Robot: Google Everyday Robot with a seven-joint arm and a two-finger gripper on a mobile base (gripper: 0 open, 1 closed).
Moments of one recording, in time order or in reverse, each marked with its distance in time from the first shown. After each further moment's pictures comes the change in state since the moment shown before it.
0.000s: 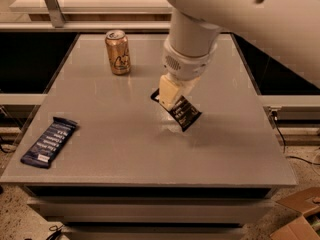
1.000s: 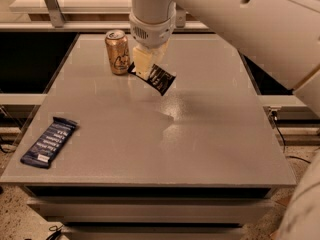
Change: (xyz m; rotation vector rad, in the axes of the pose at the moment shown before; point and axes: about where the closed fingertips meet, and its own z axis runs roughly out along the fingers) arm -0.114 -0.018 0.004 0.048 -0.031 -0.222
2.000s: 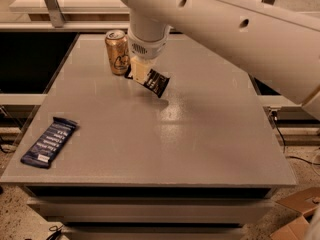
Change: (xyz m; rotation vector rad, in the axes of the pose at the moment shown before) arm -0.020 -0.004 0.031 0.088 -0.111 -0.121
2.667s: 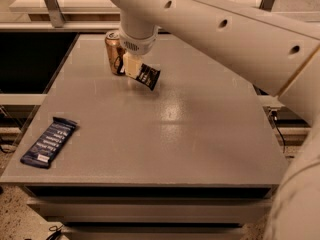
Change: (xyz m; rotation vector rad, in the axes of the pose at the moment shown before) arm -0.034 -0.012 0.016 0.029 -0.046 -0.097
